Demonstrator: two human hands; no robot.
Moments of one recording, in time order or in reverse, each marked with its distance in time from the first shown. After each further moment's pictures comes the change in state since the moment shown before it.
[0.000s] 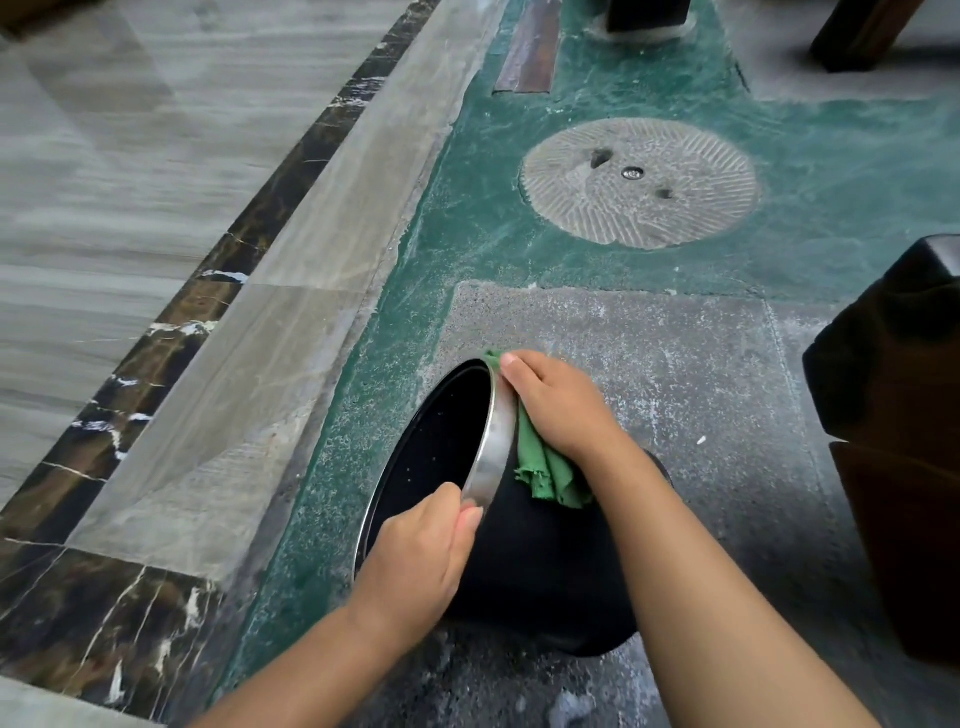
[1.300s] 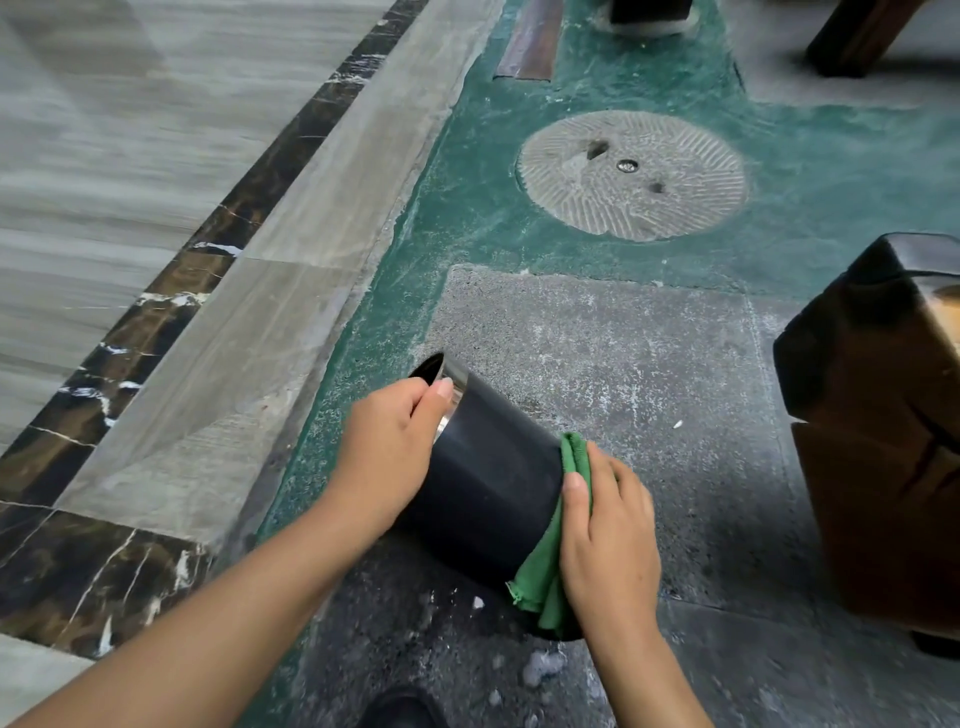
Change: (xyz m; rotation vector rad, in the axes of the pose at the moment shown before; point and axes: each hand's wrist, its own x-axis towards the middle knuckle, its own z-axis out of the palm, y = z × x) left_hand 0.046 0.014 -0.035 -0.214 0.171 -0.282; right_hand -0.160 0.032 0.030 -0.188 0.391 0.218
